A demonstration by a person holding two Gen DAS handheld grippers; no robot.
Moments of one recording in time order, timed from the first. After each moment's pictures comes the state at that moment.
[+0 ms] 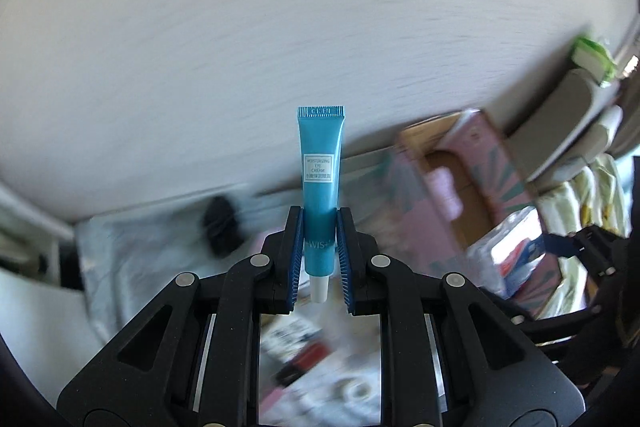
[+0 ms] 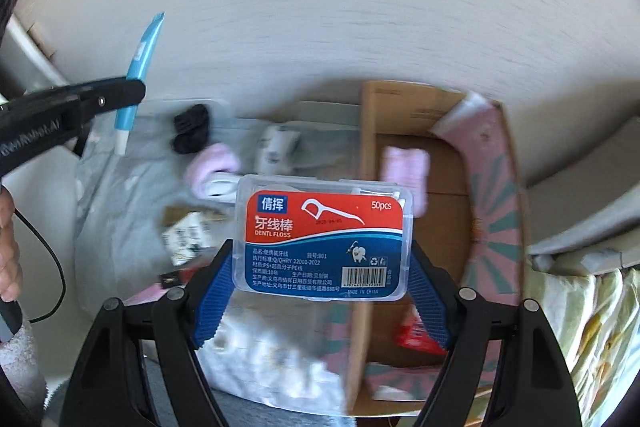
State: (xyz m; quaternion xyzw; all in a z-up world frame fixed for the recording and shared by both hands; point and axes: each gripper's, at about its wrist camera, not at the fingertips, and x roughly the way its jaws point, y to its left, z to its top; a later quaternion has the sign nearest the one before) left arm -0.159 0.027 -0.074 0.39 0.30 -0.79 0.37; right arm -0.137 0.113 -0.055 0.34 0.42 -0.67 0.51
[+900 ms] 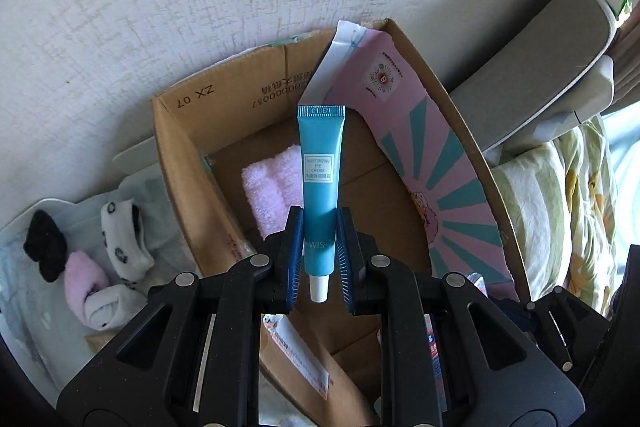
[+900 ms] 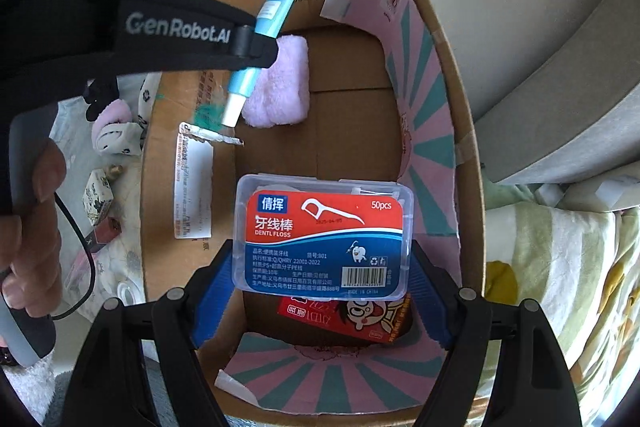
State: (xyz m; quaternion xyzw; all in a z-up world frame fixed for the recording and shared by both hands) left arm -0.350 0.047 -0.167 0.46 0.36 -0.75 0.31; right arm -0.268 0.147 -0.115 0.44 0.41 -0.65 0.47
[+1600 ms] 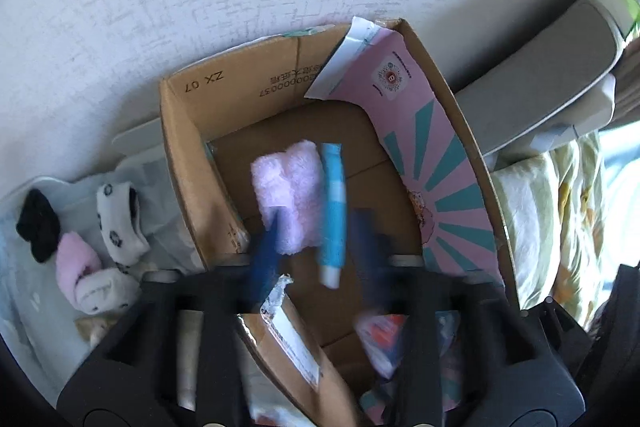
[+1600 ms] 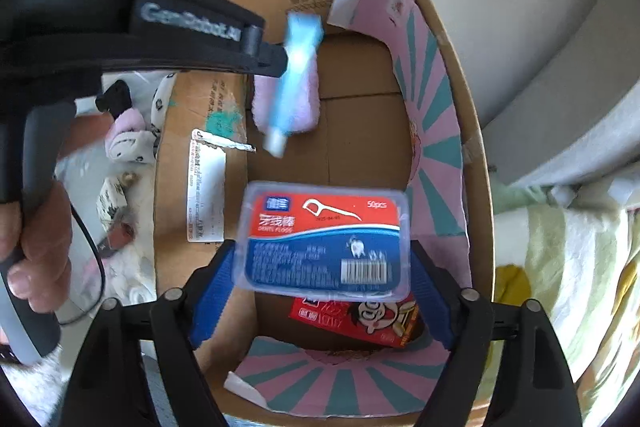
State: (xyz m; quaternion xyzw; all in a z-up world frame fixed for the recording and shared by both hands) left arm -0.339 0.053 -0.167 0.44 0.42 -0.73 0.33; right arm -0.271 0.152 -0.112 0.44 0.39 -0.64 0.50
